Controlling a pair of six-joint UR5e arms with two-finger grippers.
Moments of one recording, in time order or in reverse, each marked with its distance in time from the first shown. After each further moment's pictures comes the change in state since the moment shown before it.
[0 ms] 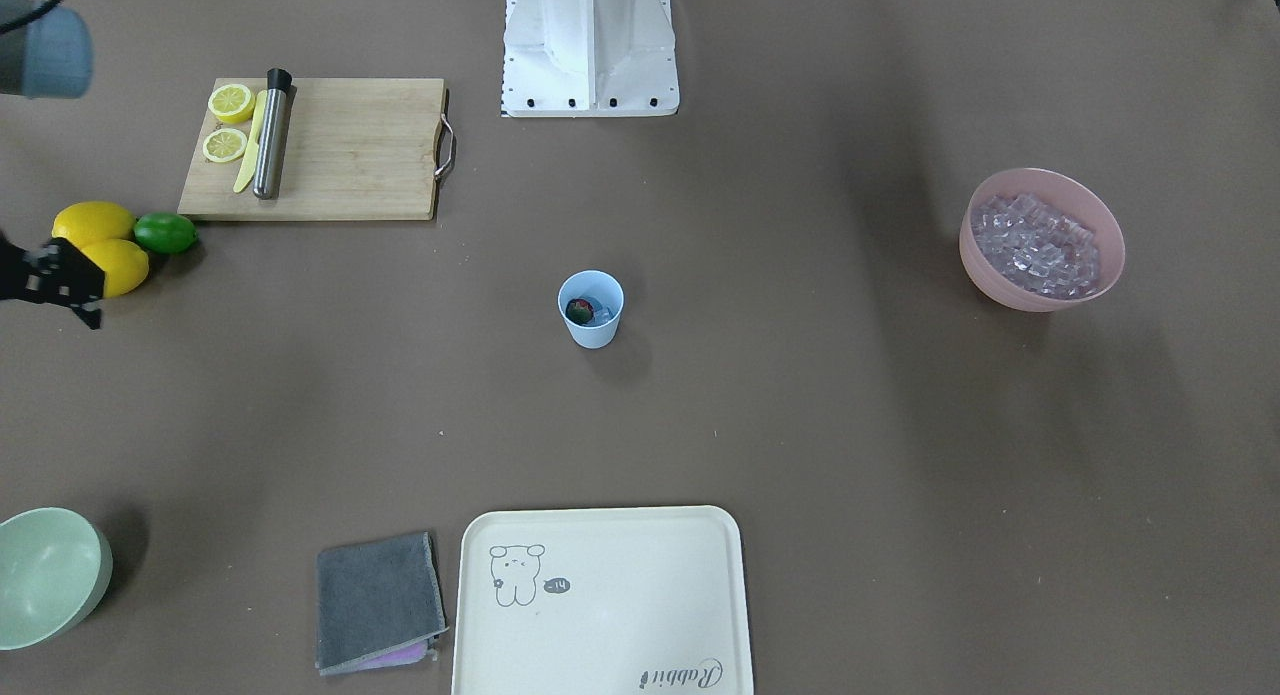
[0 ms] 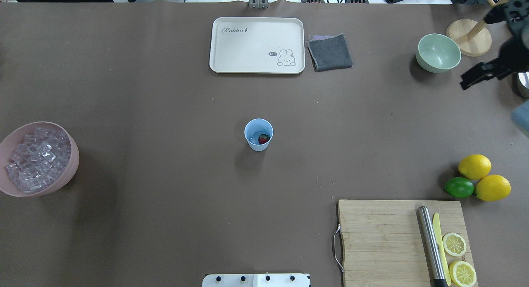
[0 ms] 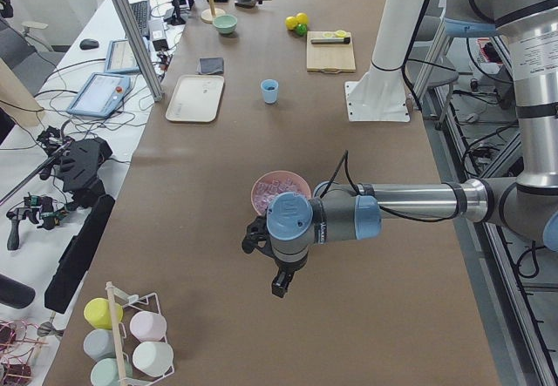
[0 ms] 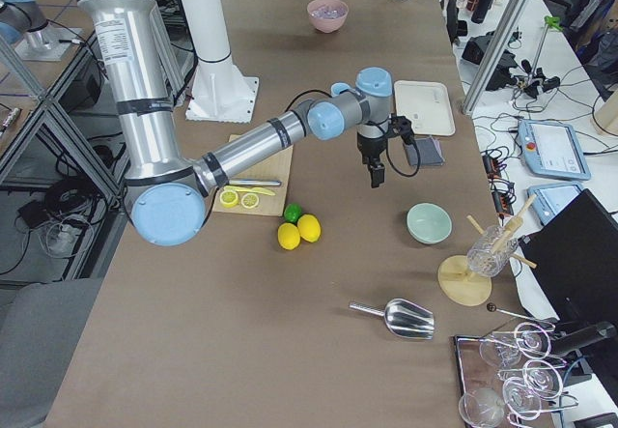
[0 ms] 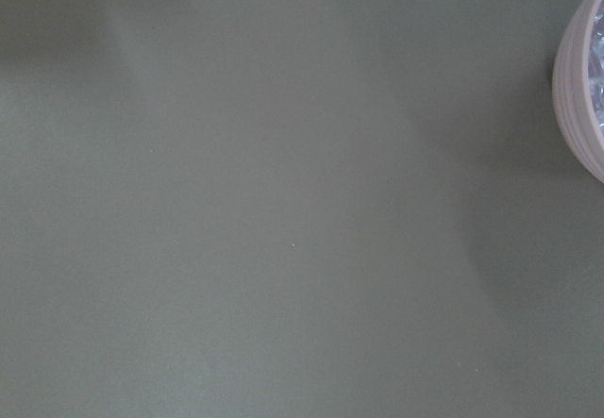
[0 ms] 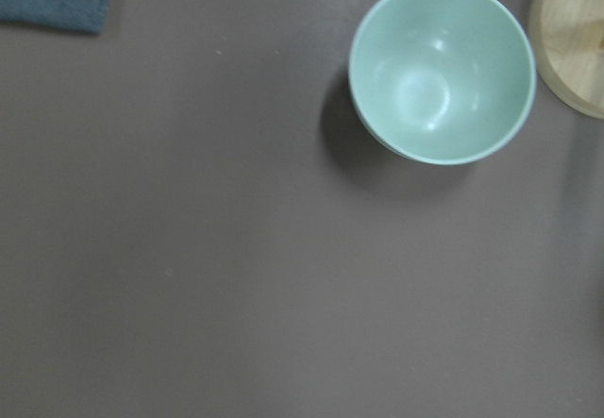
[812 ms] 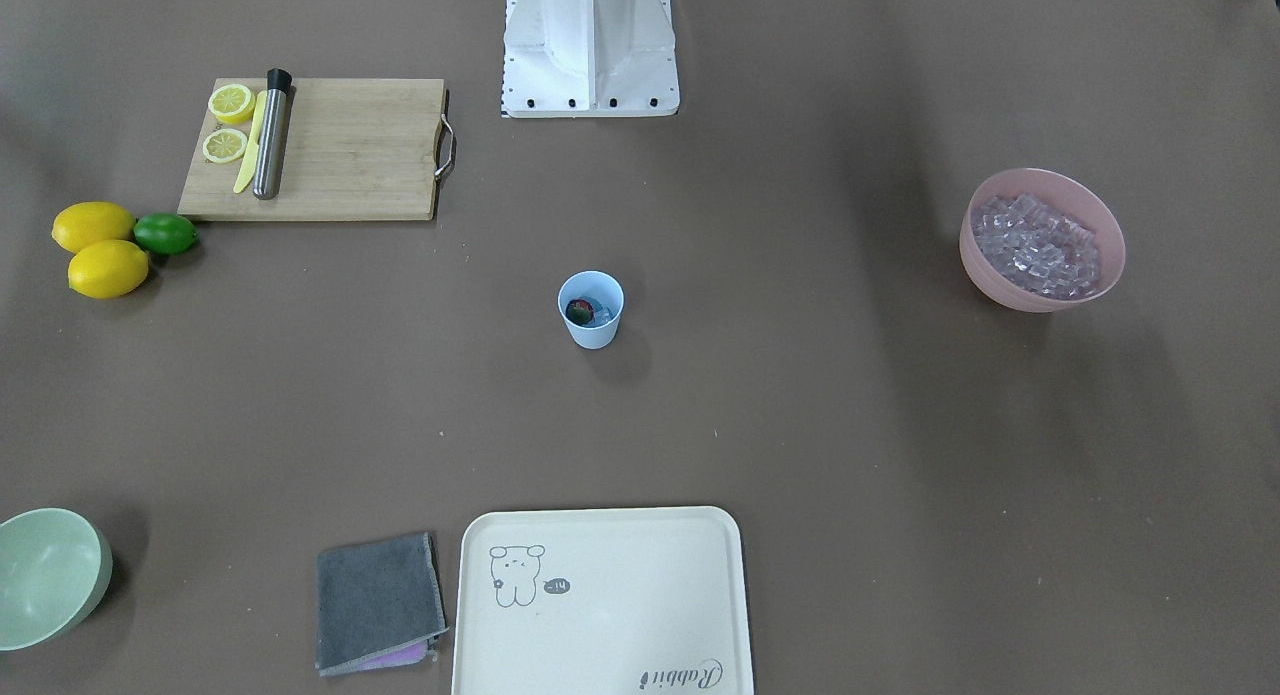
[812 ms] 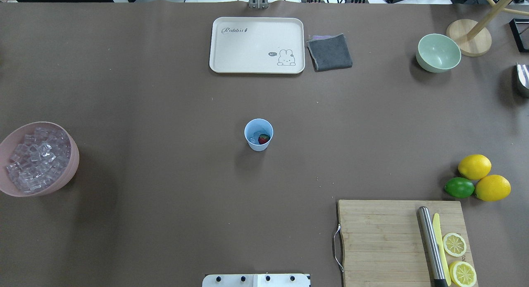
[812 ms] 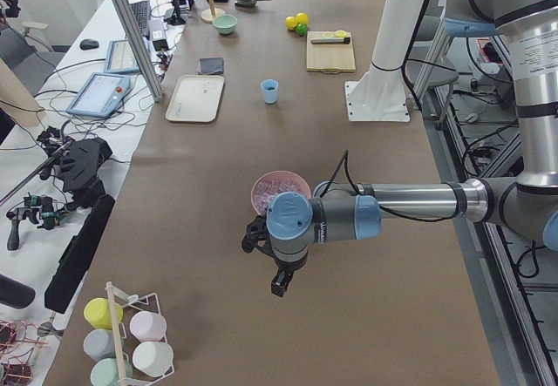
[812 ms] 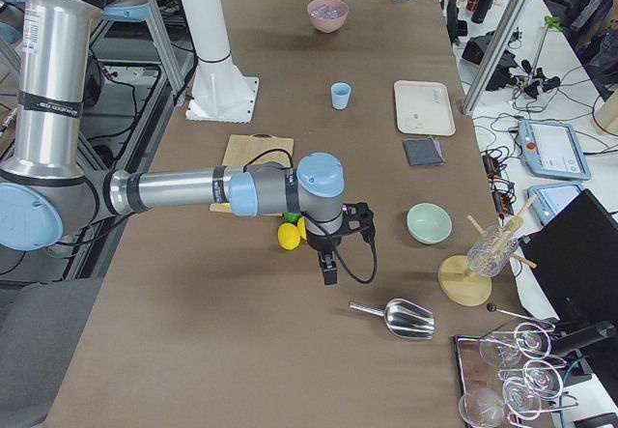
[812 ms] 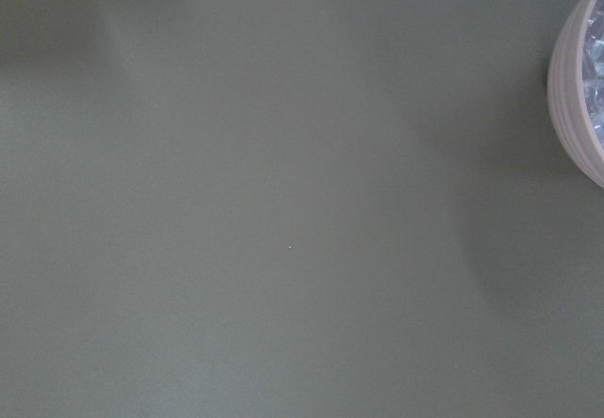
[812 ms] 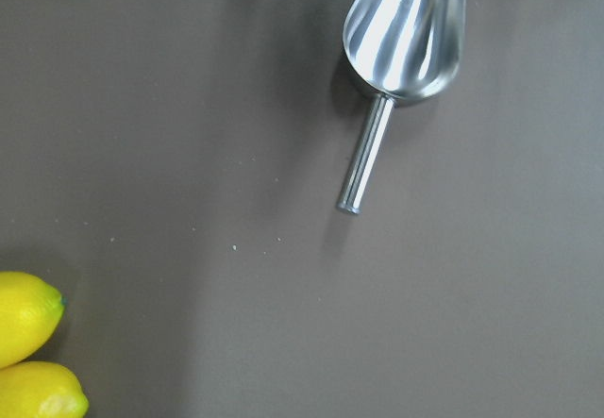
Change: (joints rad) left arm 0.000 0.003 0.001 -0.004 -0.004 0.001; right arm 0.352 -0.340 -0.001 0.030 0.055 -0.358
